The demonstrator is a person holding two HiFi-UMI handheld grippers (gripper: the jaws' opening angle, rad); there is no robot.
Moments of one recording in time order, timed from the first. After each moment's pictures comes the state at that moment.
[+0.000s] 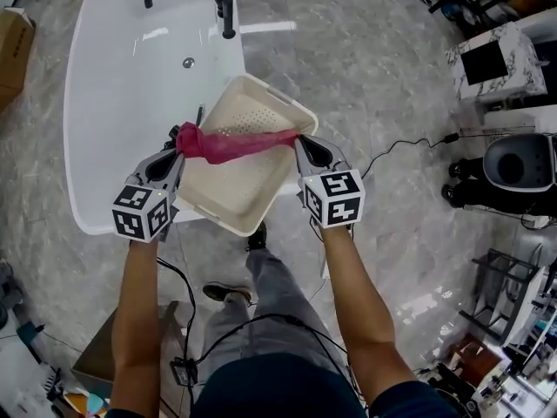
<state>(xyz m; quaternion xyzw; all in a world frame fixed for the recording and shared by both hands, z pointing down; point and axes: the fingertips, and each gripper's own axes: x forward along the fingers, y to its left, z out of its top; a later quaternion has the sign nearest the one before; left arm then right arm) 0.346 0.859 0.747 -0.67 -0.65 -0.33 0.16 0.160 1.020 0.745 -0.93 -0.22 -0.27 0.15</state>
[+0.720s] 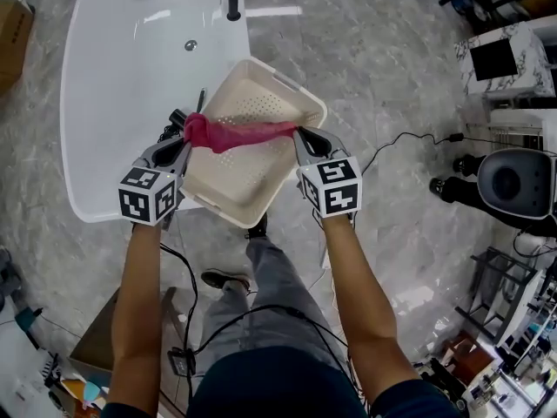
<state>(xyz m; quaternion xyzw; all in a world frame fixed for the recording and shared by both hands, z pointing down) 0.336 0.860 0.781 -0.65 -0.63 -0.38 0.19 0.165 1.011 0.778 -0.92 -0.18 -0.32 0.15</state>
